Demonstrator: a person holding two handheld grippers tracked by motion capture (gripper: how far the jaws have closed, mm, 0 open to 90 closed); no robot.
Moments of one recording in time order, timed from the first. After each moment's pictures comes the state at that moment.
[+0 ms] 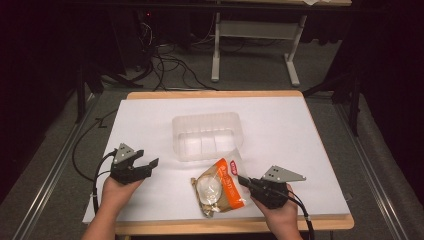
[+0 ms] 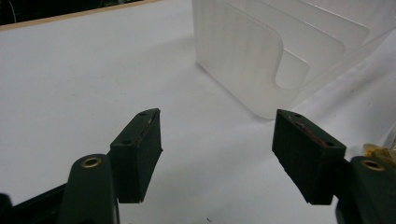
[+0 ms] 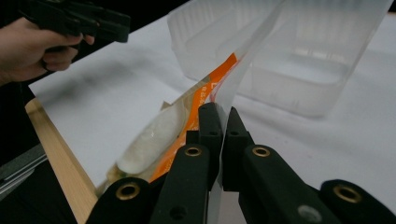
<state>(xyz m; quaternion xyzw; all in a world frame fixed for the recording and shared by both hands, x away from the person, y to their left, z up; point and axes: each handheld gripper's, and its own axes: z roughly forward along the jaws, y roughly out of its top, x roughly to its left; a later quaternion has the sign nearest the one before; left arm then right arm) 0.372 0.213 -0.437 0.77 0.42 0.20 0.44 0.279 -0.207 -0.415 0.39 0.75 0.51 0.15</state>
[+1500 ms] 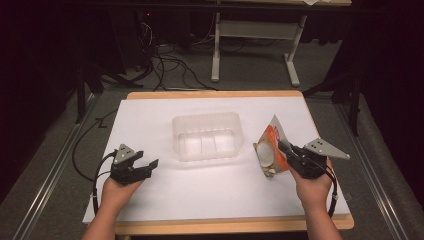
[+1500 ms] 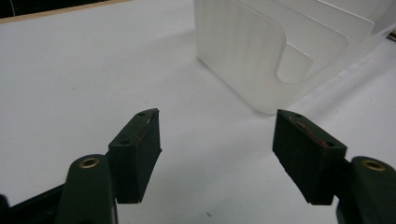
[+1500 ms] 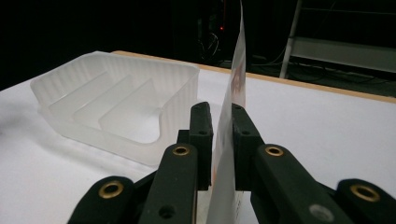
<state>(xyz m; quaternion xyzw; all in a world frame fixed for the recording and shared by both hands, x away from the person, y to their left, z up) 0.371 0.213 -0.439 0.77 0.42 0.20 0.43 0.326 -0.298 -0.385 0.45 0.68 0.49 0.29</state>
